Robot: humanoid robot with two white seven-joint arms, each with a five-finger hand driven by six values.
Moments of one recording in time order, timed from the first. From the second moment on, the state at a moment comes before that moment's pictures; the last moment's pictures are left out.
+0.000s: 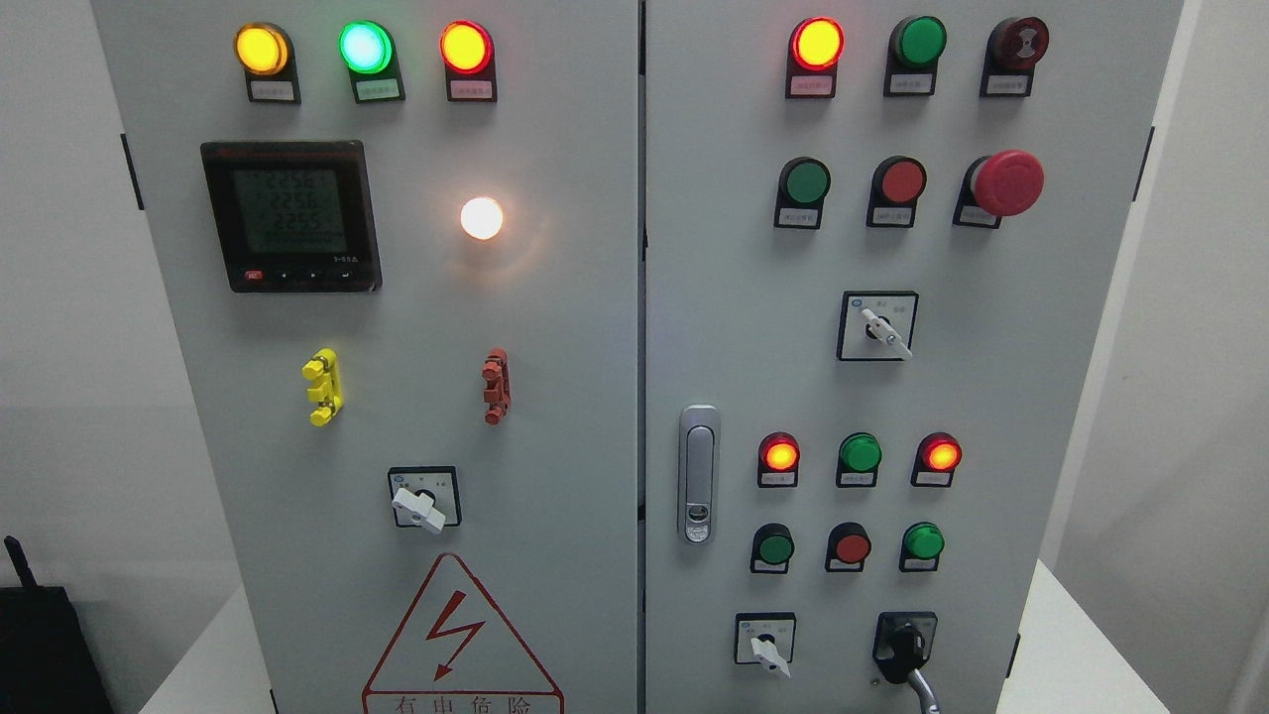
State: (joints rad) left arm 0.05 -0.07 -0.01 -0.11 0.03 -0.03 -0.03; right arm 0.01 0.02 0.11 -1.58 -0.12 -0.40 -0.07
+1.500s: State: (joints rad) left arm 0.05 -0.07 -0.01 -0.11 0.03 -0.03 -0.03; right arm 0.01 0.02 0.12 -1.58 -0.12 -0.40 -0.07
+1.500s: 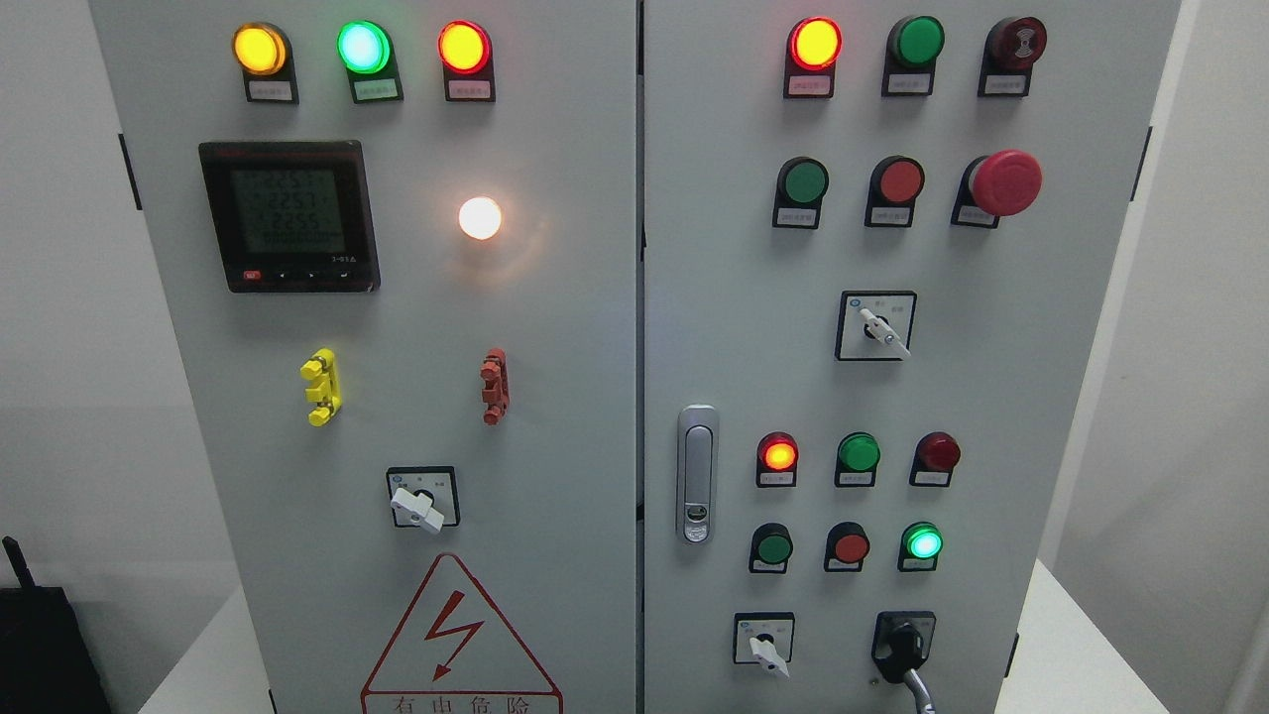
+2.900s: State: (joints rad) left arm 0.05 -0.07 -0.01 -0.11 0.03 -0.03 -0.03; right arm 0.01 -0.01 0.09 -1.57 -0.12 -0.40 -0.05
